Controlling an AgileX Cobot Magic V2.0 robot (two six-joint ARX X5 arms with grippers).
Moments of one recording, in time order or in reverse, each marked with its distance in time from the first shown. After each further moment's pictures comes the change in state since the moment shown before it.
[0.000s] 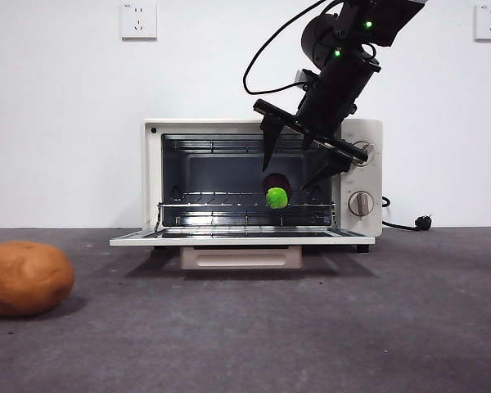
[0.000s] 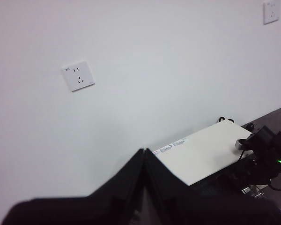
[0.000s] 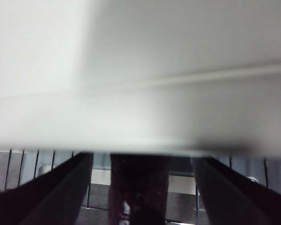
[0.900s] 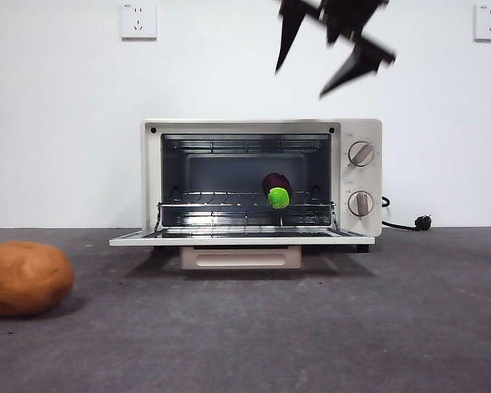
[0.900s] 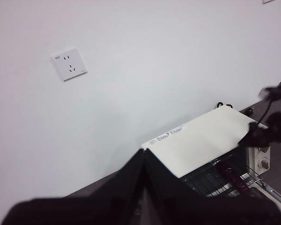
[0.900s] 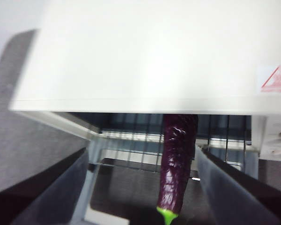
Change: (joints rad) left arm 0.000 0.000 -0.043 -0.002 0.000 0.000; right arm 0.001 -0.311 0.004 -0.170 -0.025 -0.095
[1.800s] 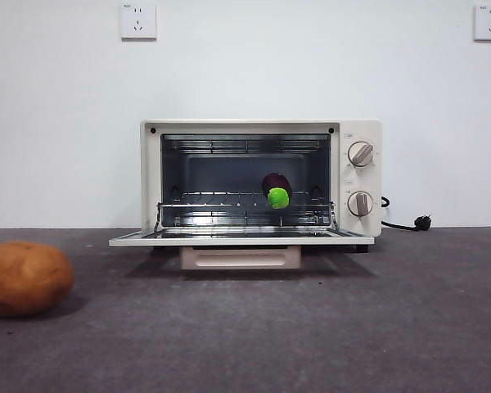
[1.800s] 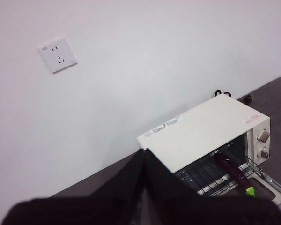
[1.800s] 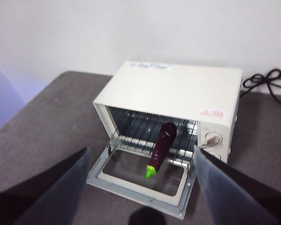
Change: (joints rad) left arm 0.000 0.068 0.000 0.000 0.000 0.000; right arm 0.000 -0.692 0.002 -0.383 0.053 -0.277
